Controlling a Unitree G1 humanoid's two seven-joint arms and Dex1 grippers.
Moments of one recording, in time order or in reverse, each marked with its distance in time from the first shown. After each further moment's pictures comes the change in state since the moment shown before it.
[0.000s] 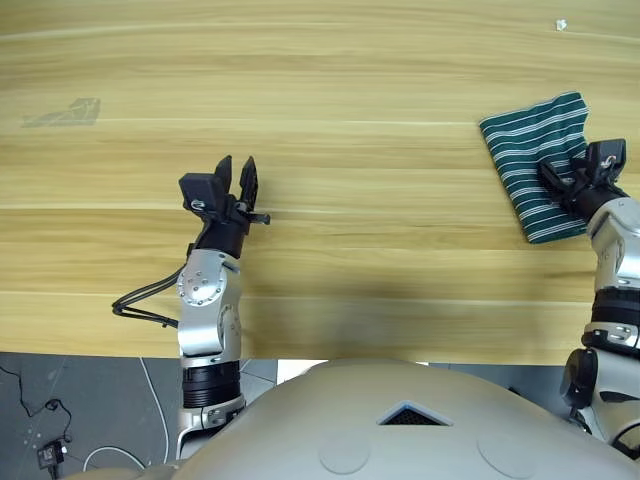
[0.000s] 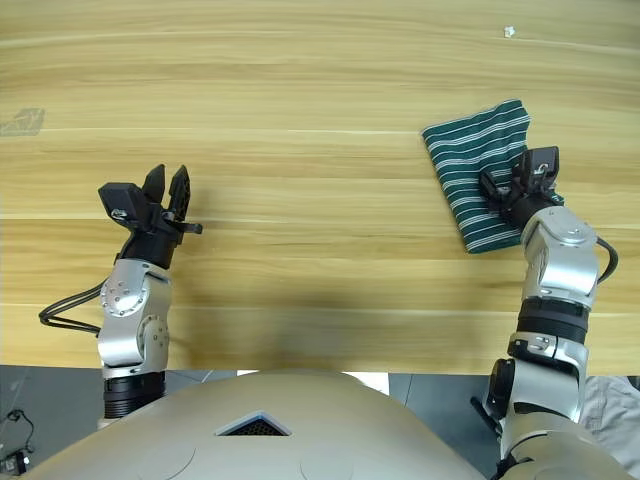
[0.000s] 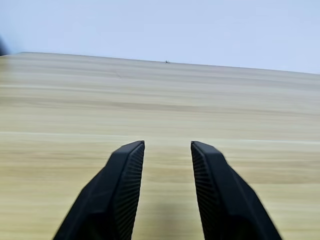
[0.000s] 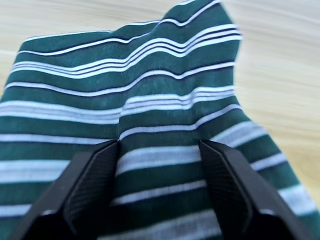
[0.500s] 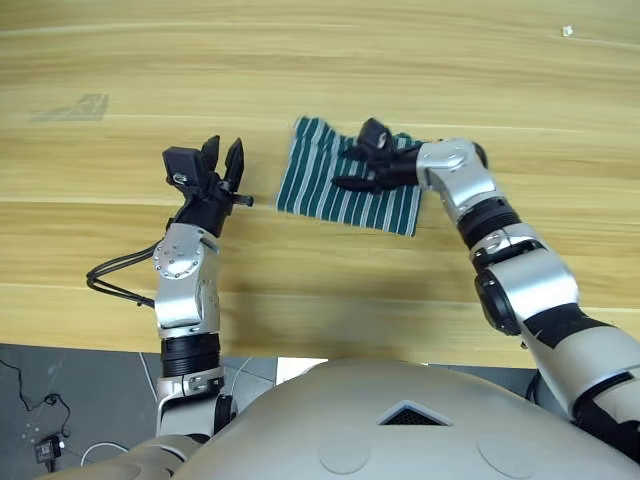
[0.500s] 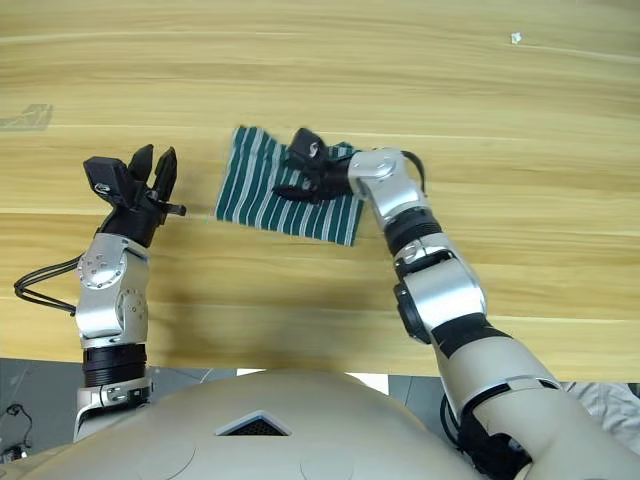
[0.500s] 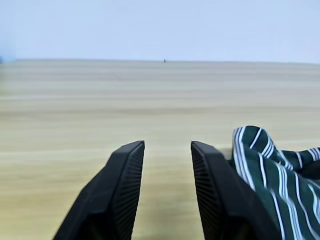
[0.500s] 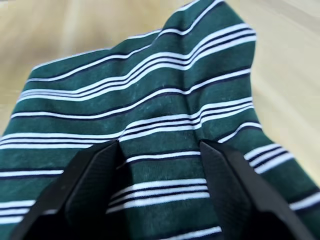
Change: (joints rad) left arm -0.140 0.129 0.087 0.138 -0.045 0.008 -0.114; right arm -0.580 0.361 0.500 0.702 -0.131 -0.360 0.457
